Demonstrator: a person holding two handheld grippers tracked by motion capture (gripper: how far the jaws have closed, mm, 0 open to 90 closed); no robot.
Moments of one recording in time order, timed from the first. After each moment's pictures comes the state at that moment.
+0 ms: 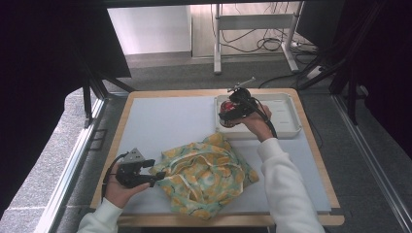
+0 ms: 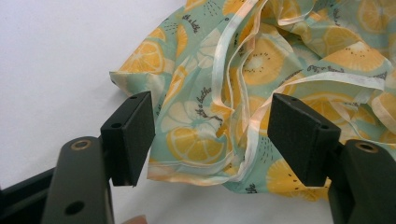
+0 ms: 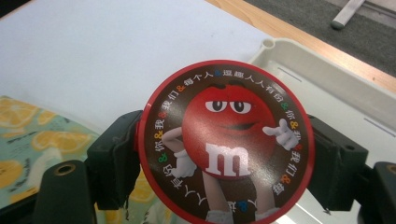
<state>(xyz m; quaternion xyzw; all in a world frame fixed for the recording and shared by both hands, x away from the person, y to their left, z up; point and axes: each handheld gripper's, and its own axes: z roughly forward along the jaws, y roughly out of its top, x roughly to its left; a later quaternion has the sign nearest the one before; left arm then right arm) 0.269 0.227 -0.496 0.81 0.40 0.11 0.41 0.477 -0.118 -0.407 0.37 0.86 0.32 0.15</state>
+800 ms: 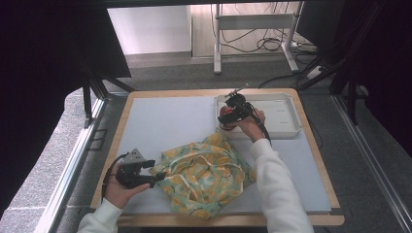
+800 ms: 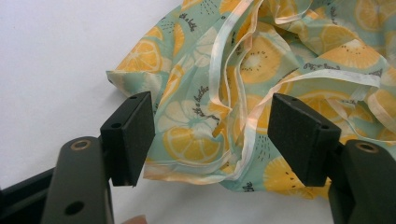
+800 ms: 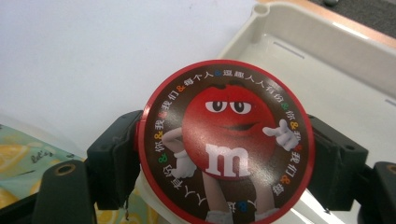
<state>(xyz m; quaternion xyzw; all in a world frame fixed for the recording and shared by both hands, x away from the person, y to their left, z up) 0.268 0.227 -0.497 0.82 0.40 0.10 0.41 0.500 -0.111 -0.453 0.40 0.86 0.29 0.15</state>
